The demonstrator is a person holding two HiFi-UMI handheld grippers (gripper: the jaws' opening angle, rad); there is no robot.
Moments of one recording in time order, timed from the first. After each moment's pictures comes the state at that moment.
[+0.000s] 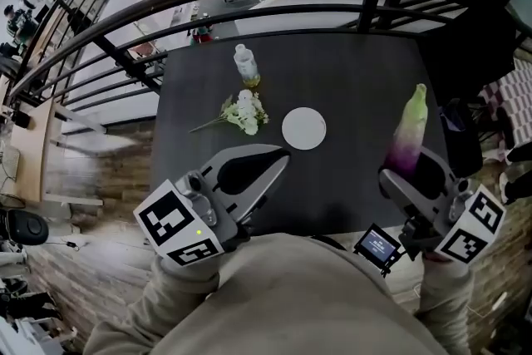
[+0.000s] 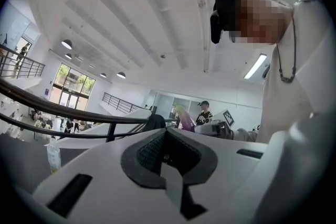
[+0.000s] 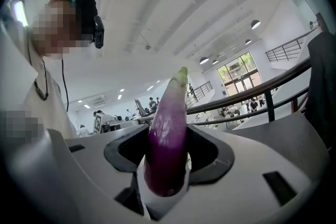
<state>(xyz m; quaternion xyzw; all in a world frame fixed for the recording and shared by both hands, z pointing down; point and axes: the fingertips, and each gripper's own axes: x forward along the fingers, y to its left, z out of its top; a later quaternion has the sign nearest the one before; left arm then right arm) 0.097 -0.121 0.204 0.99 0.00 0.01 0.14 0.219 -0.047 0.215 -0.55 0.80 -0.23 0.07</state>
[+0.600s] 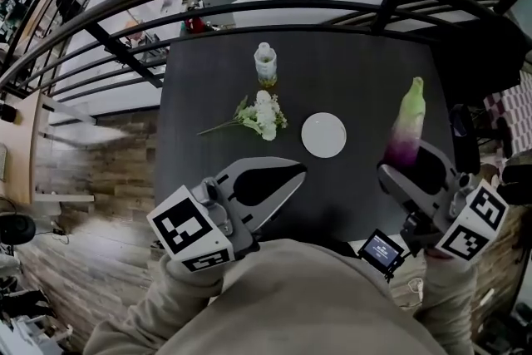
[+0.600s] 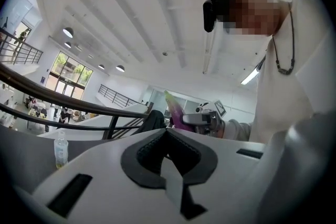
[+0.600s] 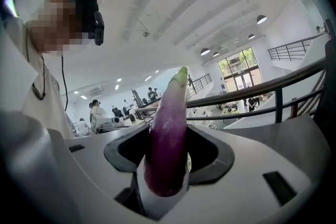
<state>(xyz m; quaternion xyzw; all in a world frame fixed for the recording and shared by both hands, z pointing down) 0.058 -0.192 0.240 0.98 0.04 0.02 0.18 0.169 -0.154 0.228 -0.55 0.80 -0.25 0.02</state>
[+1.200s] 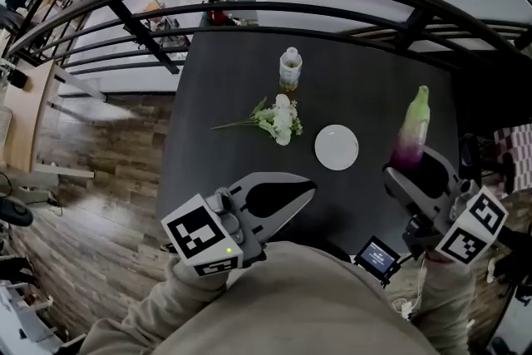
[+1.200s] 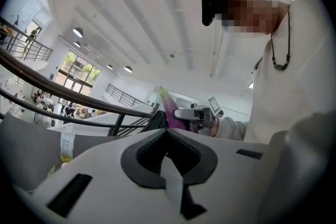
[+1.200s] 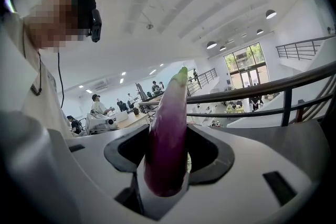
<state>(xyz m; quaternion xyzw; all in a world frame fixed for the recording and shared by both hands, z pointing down) 0.045 -0.193 0.247 0.98 0.01 0.02 0.21 0.166 -0.187 0.229 -0.52 0.81 -0.26 -0.02</state>
